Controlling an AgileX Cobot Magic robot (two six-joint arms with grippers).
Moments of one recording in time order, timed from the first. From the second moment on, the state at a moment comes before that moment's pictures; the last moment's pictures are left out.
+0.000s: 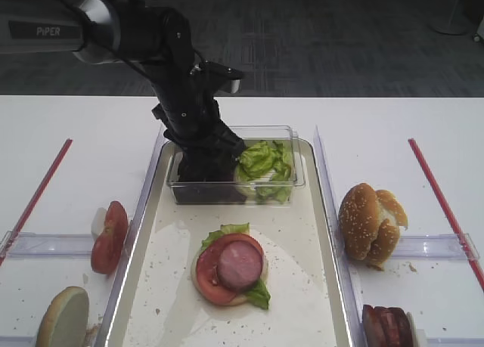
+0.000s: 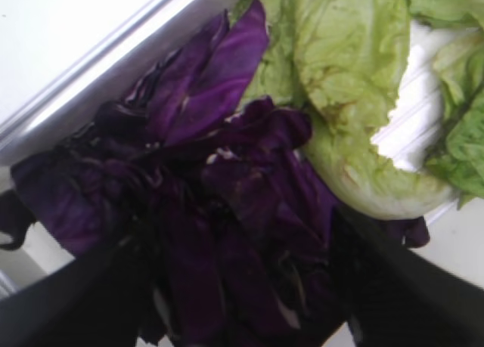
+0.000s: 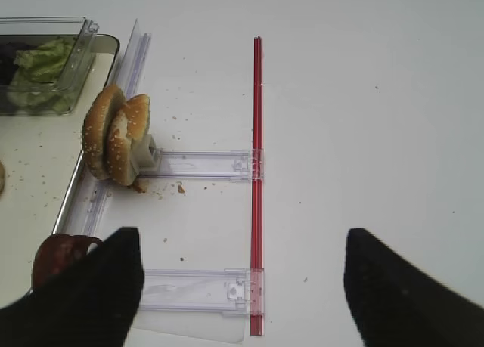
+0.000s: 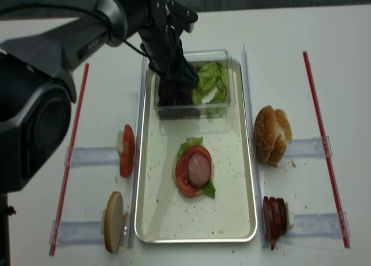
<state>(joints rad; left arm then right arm) -0.45 2.20 -1.79 -0.13 0.96 0.25 0.01 -0.02 -0.48 0.05 1.13 -0.01</state>
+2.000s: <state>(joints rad) -0.45 2.26 -1.81 -0.13 0.93 0.26 0.01 -0.02 -0.48 0.05 1.13 -0.01</state>
